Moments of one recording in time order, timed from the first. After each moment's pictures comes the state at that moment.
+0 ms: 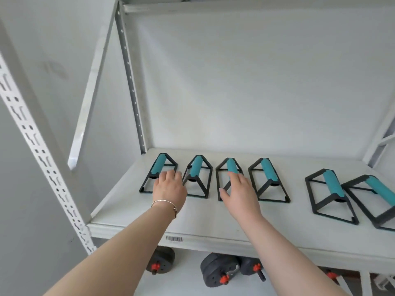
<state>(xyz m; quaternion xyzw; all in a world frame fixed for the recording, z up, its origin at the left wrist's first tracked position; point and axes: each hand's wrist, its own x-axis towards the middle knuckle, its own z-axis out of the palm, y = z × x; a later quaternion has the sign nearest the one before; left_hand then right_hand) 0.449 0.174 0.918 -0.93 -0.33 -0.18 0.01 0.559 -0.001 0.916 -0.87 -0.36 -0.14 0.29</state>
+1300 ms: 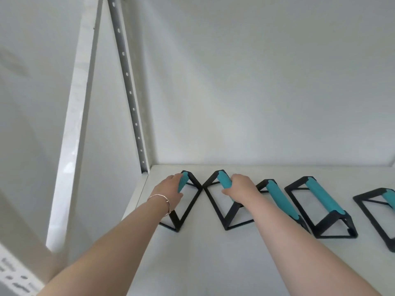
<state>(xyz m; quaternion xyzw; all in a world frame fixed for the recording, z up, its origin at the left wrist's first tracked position) 0.524 0.409 0.911 -0.96 -0.24 -0.07 -0.16 0.647 0.214 0.936 -0.95 -0.21 0.10 0.20</state>
